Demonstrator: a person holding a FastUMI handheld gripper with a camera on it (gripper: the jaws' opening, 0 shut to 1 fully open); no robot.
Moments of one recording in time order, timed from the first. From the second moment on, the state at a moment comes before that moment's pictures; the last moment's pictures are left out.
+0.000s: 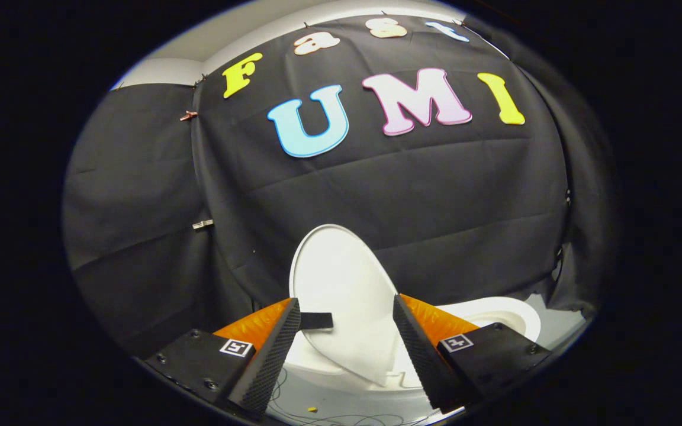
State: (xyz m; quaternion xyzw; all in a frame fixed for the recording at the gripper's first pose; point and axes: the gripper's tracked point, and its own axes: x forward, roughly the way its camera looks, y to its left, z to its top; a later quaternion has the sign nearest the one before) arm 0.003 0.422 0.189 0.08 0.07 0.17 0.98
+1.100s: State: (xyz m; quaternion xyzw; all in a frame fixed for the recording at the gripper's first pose) arm -0.010 0.144 0.229 0.01 -0.04 0.06 1.00
